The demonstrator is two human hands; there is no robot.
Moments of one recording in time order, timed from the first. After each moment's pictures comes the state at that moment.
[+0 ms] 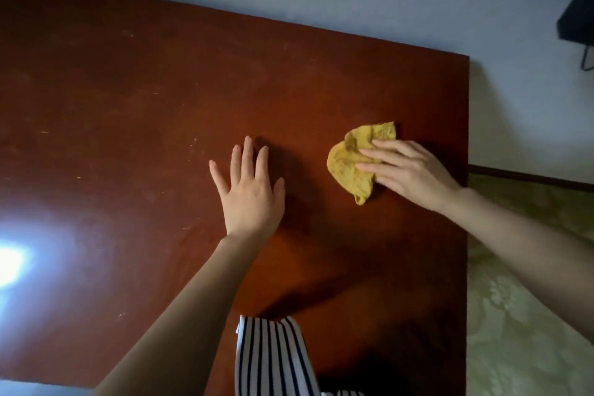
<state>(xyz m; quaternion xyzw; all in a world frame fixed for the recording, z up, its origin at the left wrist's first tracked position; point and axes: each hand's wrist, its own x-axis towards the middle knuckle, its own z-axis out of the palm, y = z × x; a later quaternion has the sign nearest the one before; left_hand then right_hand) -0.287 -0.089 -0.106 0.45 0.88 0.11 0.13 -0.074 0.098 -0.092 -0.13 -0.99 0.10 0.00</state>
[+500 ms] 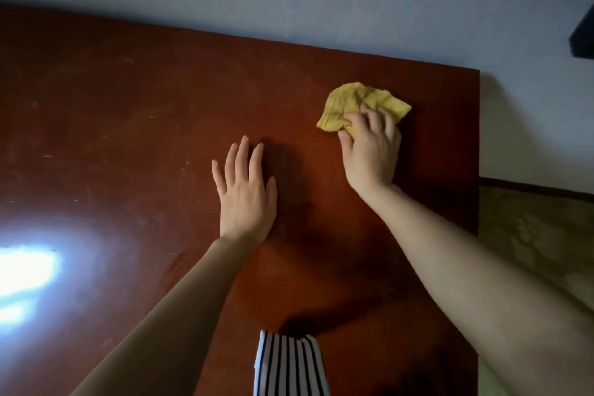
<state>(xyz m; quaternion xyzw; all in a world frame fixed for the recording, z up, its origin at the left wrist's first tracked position) -0.297 -0.054 -0.115 0.45 0.87 0.17 0.10 -0.175 0.104 -0.121 -0.51 -0.84 0.11 0.13</state>
